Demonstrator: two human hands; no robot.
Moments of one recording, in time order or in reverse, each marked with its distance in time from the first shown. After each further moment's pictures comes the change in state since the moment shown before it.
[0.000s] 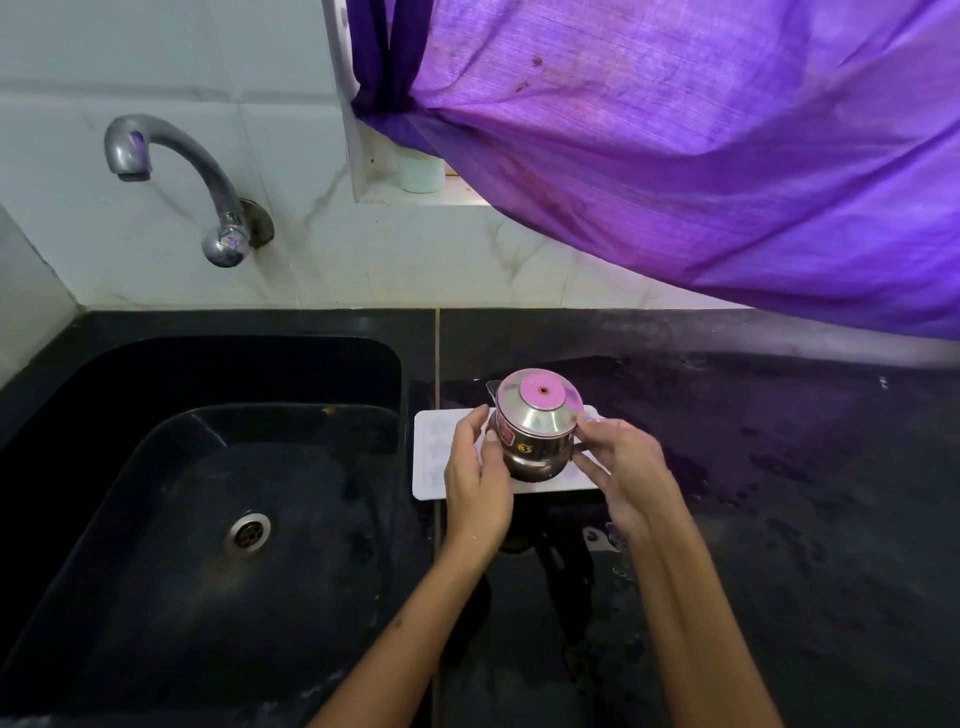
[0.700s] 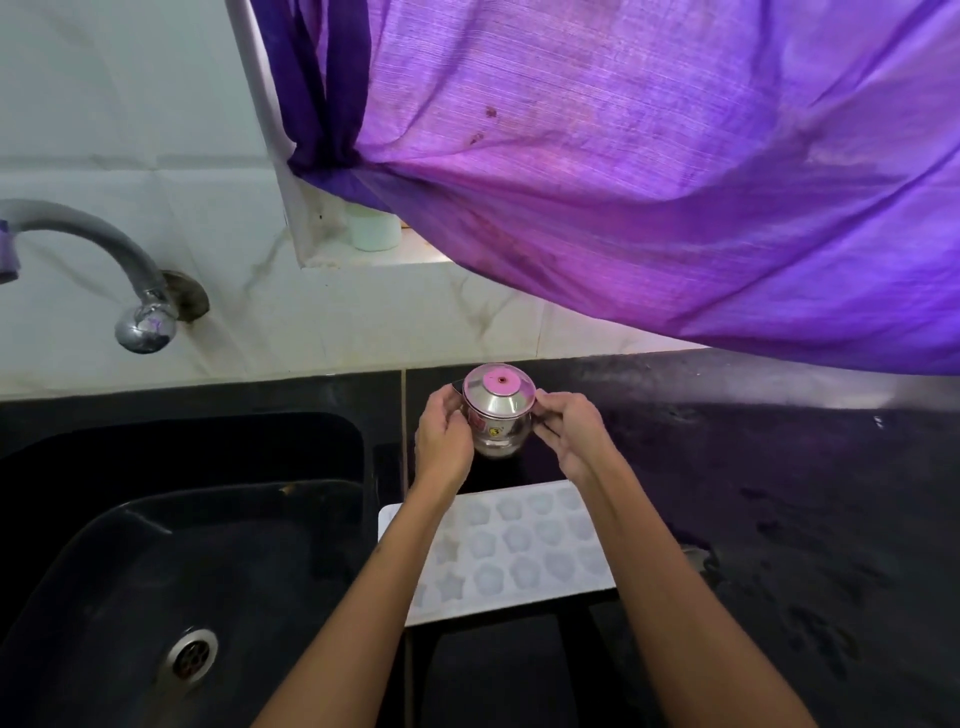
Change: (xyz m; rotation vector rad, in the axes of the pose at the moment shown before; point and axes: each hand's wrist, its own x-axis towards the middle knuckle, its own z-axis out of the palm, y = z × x) left_hand 0.157 0.006 0.034 0.143 -0.047 -0.101; right_hand 0.153 -0.032 0.044 0.055 -0.079 0.019
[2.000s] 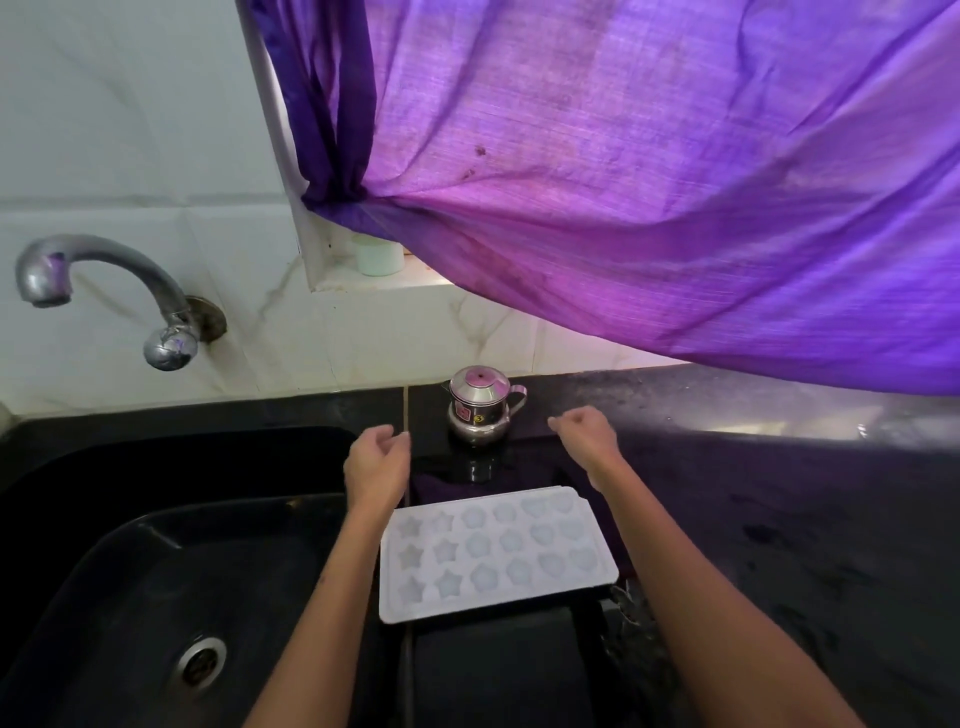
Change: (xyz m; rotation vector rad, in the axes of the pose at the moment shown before) left_hand -0.017 0.001 -0.061 0.222 0.210 -0.096; right_hand 0.005 0.000 -0.033 -0.763 0.220 -0.201
